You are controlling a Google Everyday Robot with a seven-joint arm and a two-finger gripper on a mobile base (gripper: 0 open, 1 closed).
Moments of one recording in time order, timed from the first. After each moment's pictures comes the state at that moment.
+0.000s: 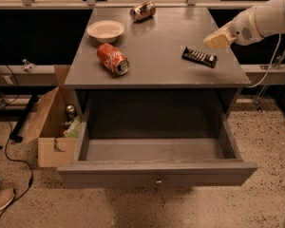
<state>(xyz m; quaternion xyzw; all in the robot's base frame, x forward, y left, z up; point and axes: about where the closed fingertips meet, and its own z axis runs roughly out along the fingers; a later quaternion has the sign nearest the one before) 0.719 -0.215 0.910 -0.45 0.78 0.14 0.41</state>
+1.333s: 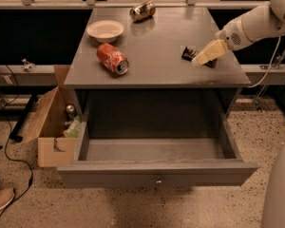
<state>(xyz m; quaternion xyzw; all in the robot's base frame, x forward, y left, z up) 0.736 -0.213 0.874 -0.42 0.82 0.14 0.37</state>
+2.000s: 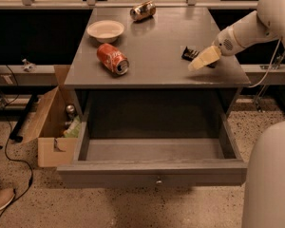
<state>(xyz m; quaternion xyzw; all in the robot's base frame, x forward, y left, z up) 0.753 -0.215 0.837 -0.40 0.84 0.15 0.33</state>
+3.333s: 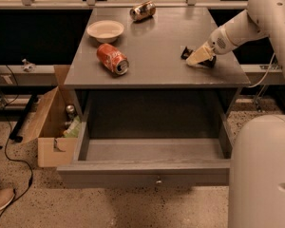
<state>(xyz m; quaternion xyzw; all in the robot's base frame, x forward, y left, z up) 0.767 -0.199 0.823 -0.41 0.84 0.16 0.31</state>
